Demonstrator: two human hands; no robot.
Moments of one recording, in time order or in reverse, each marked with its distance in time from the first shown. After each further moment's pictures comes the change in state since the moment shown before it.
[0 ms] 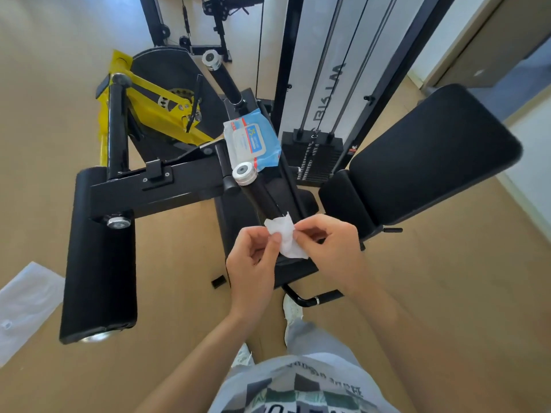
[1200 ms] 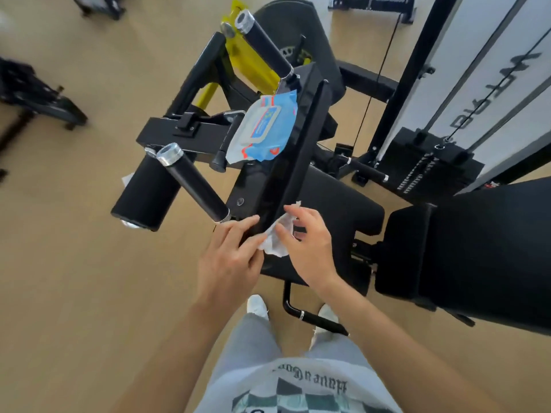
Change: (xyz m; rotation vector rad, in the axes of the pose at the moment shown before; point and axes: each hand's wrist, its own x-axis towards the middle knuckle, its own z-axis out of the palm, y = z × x) left_hand -0.001 -0.024 0.127 1.391 0.371 0.388; right_hand 0.103 0.133 -0.022 0.356 -0.547 0.044
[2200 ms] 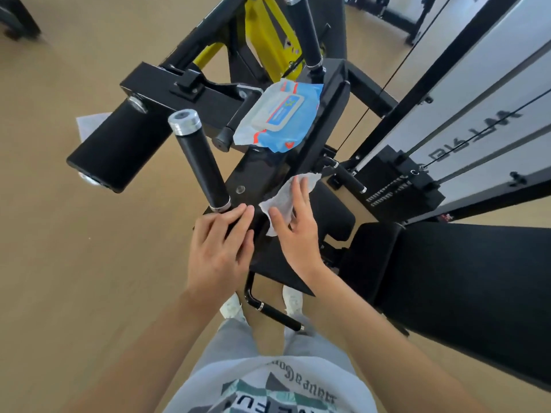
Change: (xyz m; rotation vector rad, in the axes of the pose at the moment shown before) left_hand -0.009 0.001 0.028 -0.092 0.266 -0.184; right_hand 0.034 0.002 0.008 -0.080 -0.182 -0.010
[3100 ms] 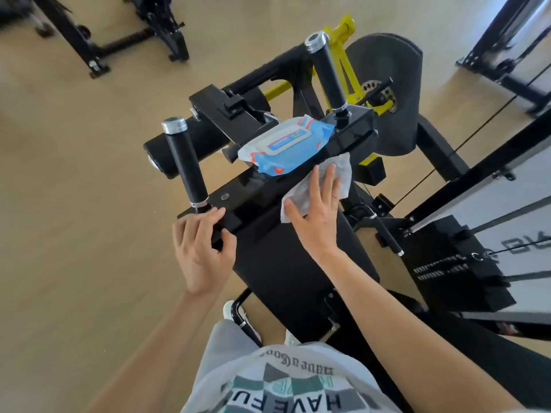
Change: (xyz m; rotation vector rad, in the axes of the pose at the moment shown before) left_hand 0.012 0.067 0.050 0.300 0.338 -0.496; right_hand 0.119 0.035 -0.073 -0.373 -0.217 -0.373
